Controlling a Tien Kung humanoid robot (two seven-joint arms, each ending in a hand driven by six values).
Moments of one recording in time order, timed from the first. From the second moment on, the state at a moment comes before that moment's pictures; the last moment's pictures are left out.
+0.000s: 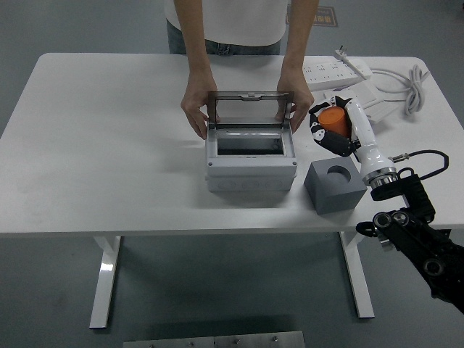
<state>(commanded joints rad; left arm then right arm) -0.16 0.21 -1.63 -0.27 1.76 0.02 0.42 0.35 -0.34 0.99 1.31 -1.43 -0.40 0.16</state>
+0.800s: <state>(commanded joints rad) -0.16 0.21 -1.63 -0.27 1.77 0.02 0.43 0.50 -0.36 0.88 1.35 -2.06 -0.20 -0.15</state>
